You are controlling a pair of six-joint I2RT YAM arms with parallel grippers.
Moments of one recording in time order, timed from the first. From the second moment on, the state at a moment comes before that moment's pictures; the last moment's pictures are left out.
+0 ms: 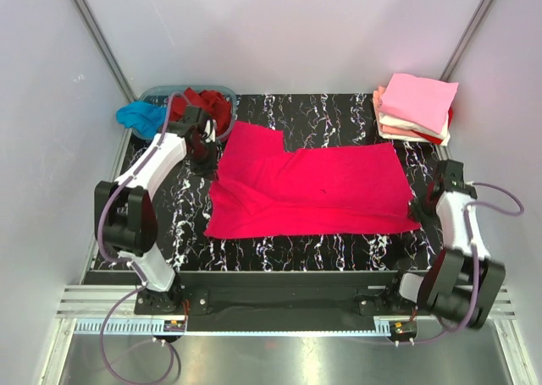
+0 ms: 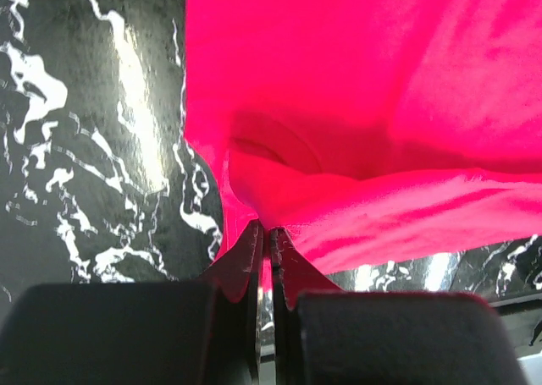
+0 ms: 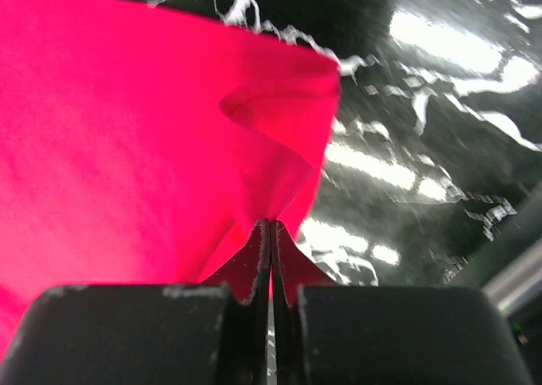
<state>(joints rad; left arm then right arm) -0.21 1.68 1.39 -0.92 0.14 -0.27 -0.36 1.15 0.80 -0.84 0.09 0.91</state>
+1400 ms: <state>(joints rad) -0.20 1.51 1.33 -0.89 -0.02 -0.37 -0.36 1.38 1.12 -0.70 0.09 0.74</state>
